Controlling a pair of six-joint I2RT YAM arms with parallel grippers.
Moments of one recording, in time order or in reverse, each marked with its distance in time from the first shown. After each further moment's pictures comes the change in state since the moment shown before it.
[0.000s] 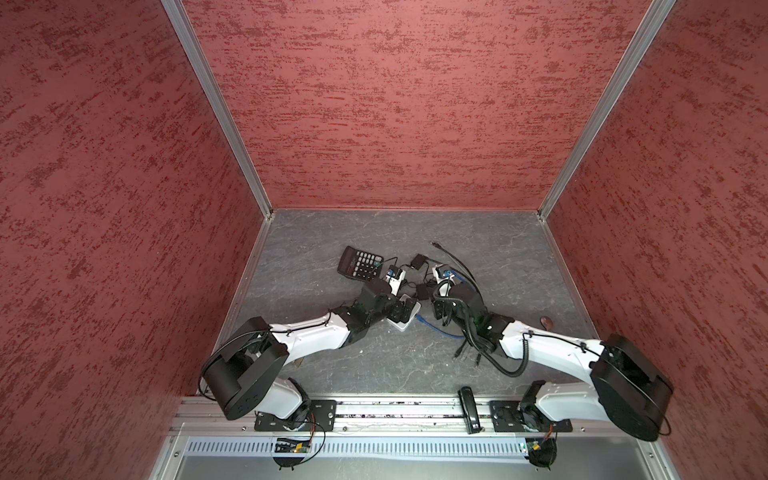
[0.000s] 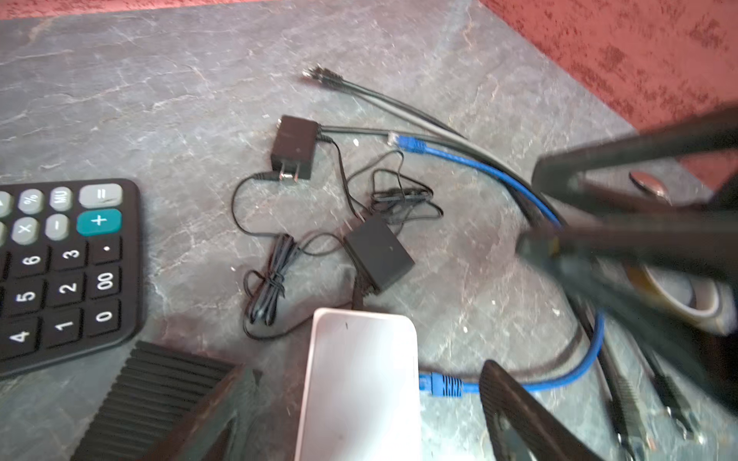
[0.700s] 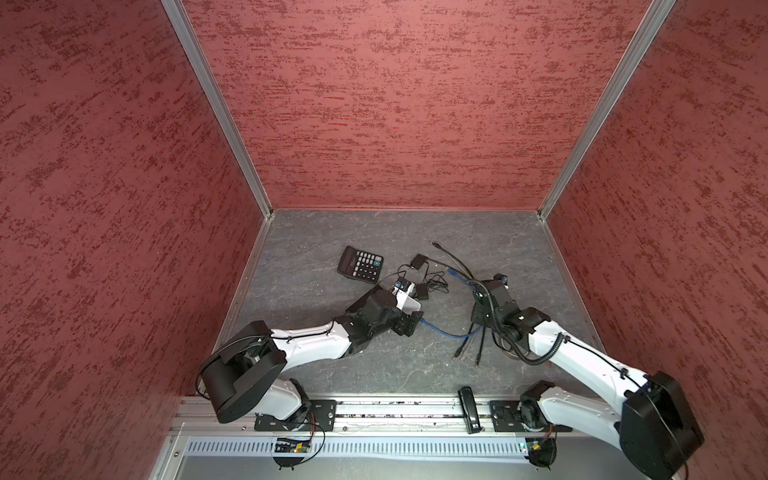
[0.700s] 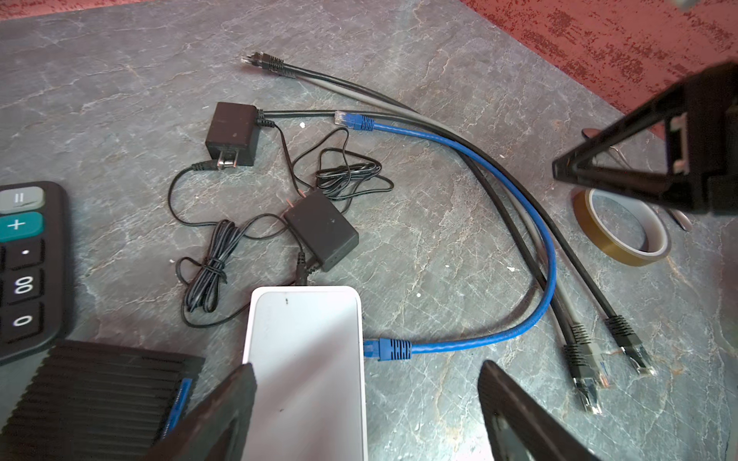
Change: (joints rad) left arm -0.086 -0.008 -0.043 0.051 -0.002 0.018; right arm -0.276 -0.182 -0.008 -0.671 -0.078 0.521
